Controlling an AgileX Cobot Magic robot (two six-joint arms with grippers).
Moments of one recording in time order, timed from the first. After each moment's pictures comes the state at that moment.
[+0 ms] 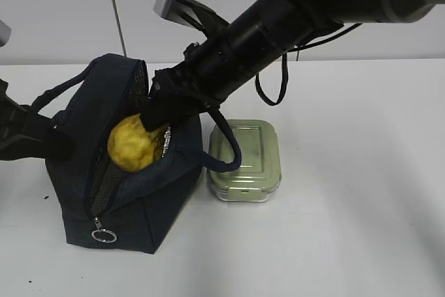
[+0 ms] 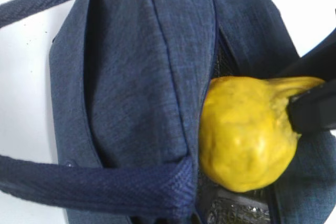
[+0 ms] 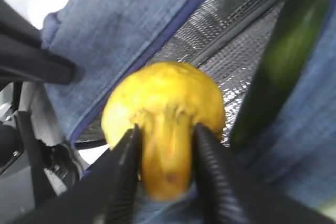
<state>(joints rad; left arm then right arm) -0.10 1.30 -0.77 -0.77 0.74 0.72 0.47 1.99 -1.58 0.95 0.96 -0.79</state>
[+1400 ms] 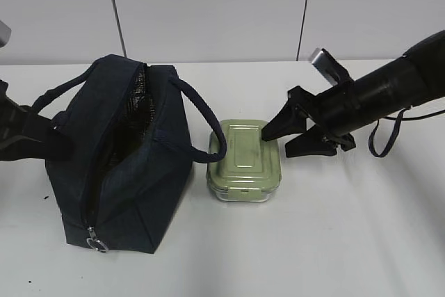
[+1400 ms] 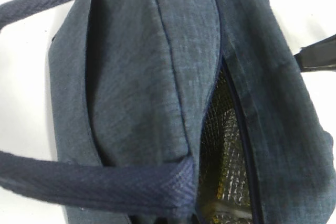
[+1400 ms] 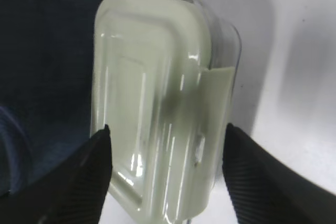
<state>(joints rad) -0.10 1.30 -0.77 -0.77 0.75 0.72 0.05 2.05 -1.23 1.18 0.93 -0.78</state>
